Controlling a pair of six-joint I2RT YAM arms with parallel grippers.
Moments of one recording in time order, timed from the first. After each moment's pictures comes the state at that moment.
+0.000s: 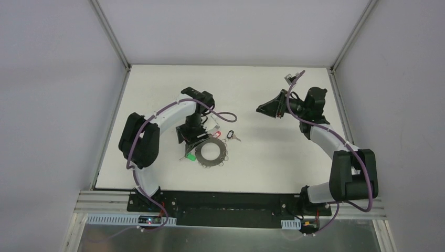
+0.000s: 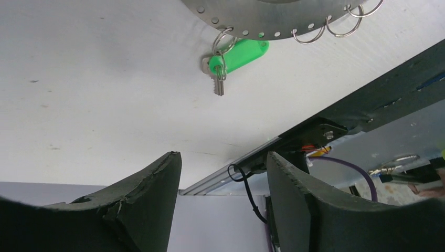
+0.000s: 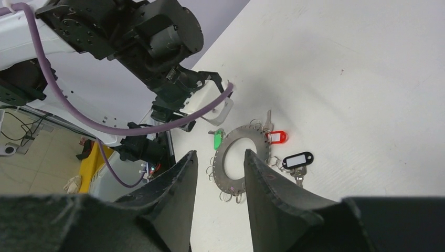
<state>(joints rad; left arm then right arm) -0.57 1.84 1.43 -1.39 0.02 0.44 0.11 1.41 0.78 0.53 -1.13 0.64</state>
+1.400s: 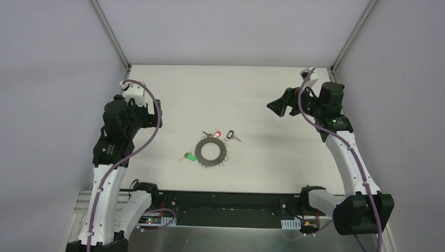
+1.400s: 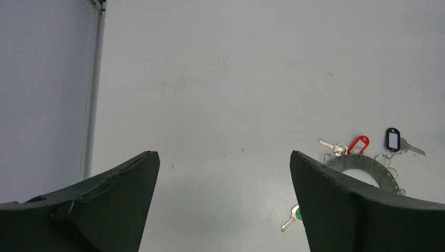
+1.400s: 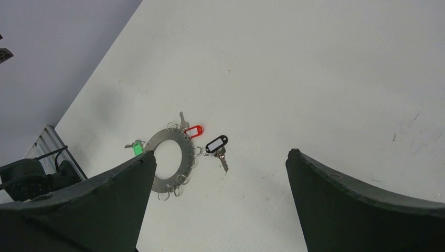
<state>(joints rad) -0.08 0.75 1.01 -0.60 -0.01 0.08 0.08 1.13 1.00 -0.28 -0.69 0.20</state>
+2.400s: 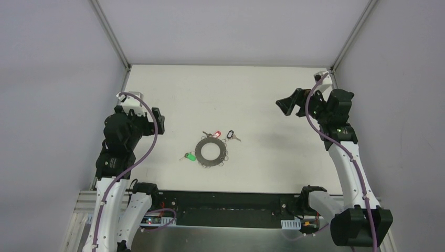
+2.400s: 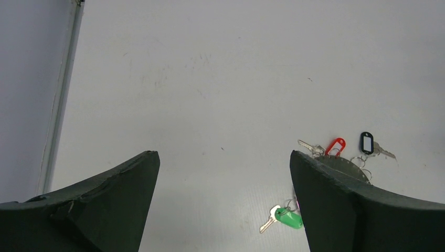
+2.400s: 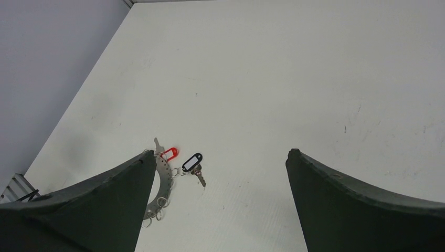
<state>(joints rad) -0.05 0.60 0.85 -0.53 0.03 -0.04 0.01 1.00 0.91 -0.21 -0.56 0.26</state>
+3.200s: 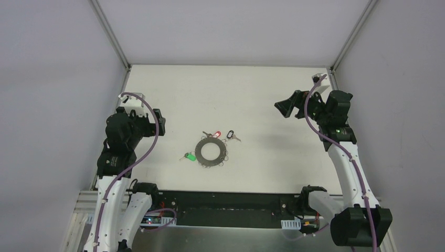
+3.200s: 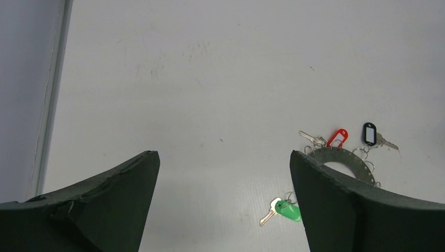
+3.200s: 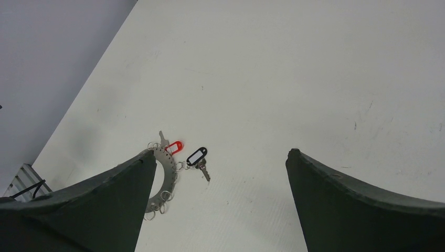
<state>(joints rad) -0.04 0.61 0.84 -0.55 0.05 -0.04 0.01 1.00 0.89 -0.19 -0.60 0.26</state>
